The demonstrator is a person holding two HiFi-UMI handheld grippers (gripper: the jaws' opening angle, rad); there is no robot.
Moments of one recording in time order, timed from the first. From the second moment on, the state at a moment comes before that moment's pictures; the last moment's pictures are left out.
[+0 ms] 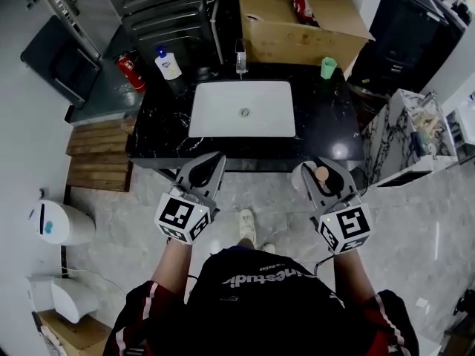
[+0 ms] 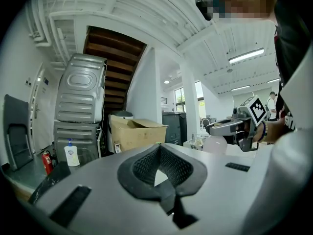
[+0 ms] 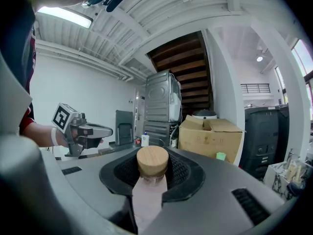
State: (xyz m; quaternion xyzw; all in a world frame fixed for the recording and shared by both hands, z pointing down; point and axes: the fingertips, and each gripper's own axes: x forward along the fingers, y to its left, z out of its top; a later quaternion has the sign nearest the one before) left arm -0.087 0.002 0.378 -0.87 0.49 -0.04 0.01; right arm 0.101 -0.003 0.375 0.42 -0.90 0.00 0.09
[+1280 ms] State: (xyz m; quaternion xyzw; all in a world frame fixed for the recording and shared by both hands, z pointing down) left arm -0.058 -0.247 0.385 -0.94 0.34 -0.01 0.01; right arm 0.101 -0.205 0.365 0.57 -0.82 0.00 0.11
